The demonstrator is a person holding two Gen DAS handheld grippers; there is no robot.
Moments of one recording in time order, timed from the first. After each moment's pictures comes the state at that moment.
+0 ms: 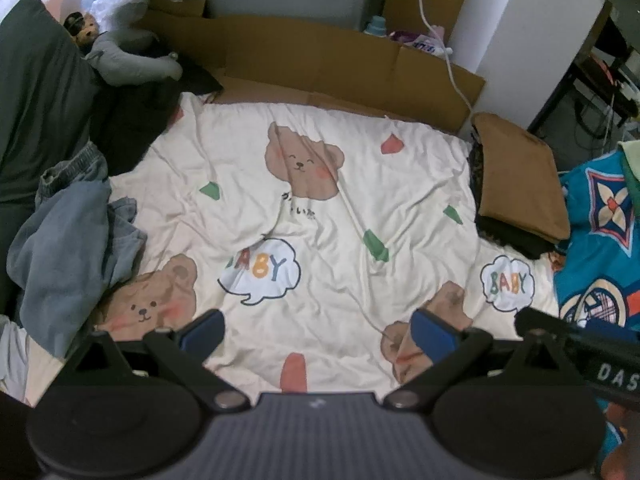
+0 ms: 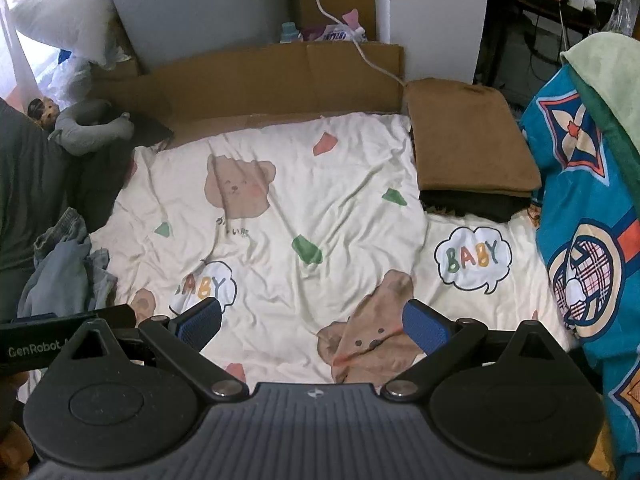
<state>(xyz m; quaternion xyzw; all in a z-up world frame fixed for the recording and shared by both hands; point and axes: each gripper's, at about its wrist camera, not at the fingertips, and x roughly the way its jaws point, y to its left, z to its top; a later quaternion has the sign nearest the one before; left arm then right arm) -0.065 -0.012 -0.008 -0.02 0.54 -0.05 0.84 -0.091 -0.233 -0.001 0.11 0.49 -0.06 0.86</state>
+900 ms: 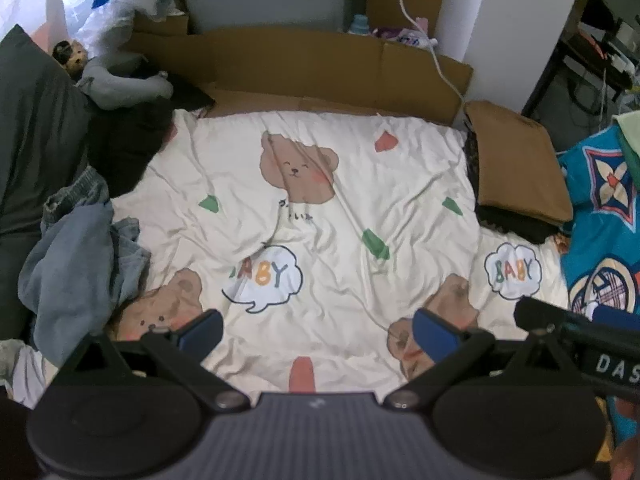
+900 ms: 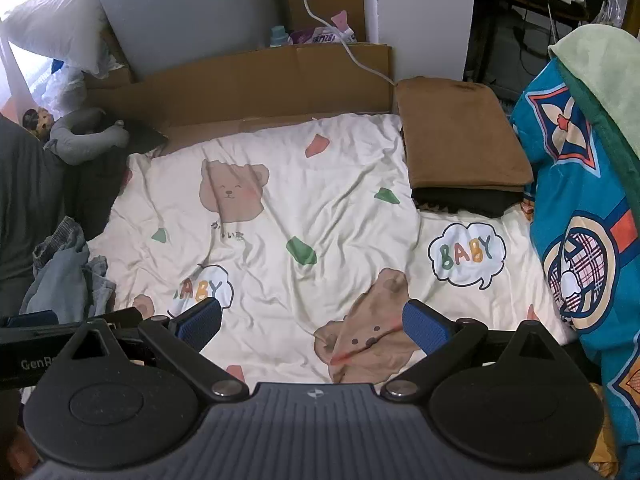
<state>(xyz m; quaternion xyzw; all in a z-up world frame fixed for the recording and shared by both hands) -0.064 -0.031 -0.002 0.03 0.53 -0.05 0.85 -0.097 -0.243 0.001 0.12 0.48 -0.07 0.87</state>
